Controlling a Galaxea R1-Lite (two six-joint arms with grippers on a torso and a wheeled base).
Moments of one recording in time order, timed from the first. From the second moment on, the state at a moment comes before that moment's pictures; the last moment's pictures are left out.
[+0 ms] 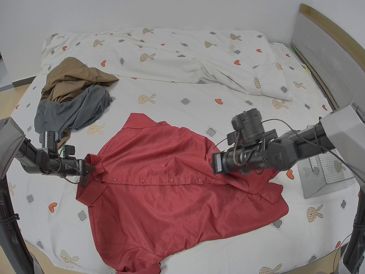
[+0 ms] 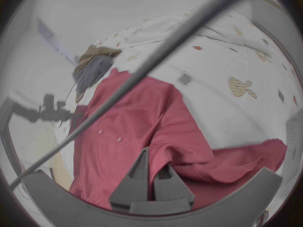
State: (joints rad) left arm 0.21 2.24 -1.15 -0.29 -0.59 0.10; right arm 0.54 2.15 -1.37 -0.06 0.05 0.30
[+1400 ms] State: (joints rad) left arm 0.21 2.24 -1.14 -0.29 -0.59 0.10; right arm 0.41 1.91 -1.27 0.03 0.29 0.35
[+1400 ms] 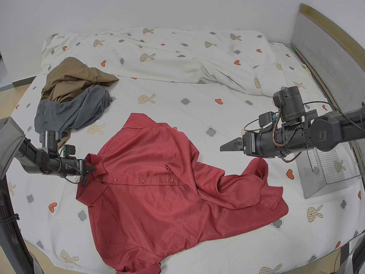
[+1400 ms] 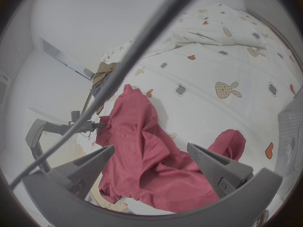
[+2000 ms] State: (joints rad) left arm 0.20 2.24 -1.14 -0.29 -0.59 0.10; right arm 0.42 2.06 -1.31 0.11 0.40 0.35
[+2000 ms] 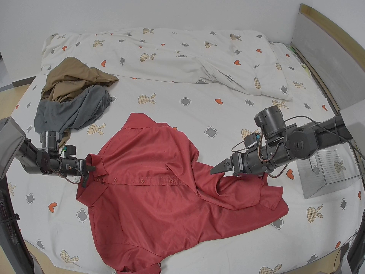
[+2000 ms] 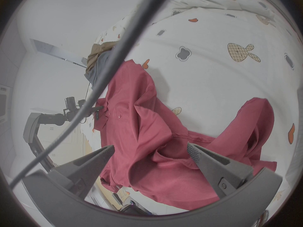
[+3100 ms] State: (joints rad) left arm 0.20 2.25 -1.14 -0.29 -0.59 0.10; right arm 0.44 2.11 -1.26 0.14 0.40 0.36
